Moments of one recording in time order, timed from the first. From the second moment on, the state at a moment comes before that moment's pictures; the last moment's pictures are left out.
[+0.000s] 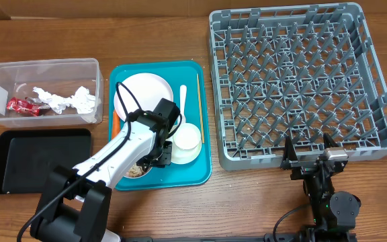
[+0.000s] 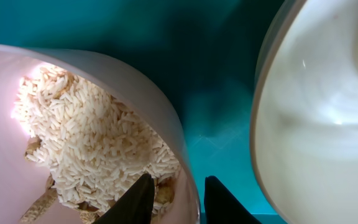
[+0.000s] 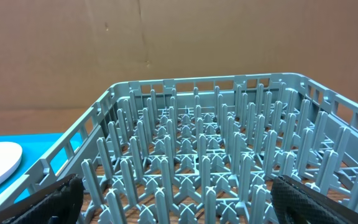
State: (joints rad) left arm -0.45 1.67 1.00 -0.98 -0.10 -0.41; right arm -0.05 0.01 0.02 -0.02 -0.13 0.06
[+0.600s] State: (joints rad) left arm -0.45 1.67 1.00 -0.96 -0.09 -0.41; right arm -0.05 0.01 0.02 -0.02 -0.13 0.06
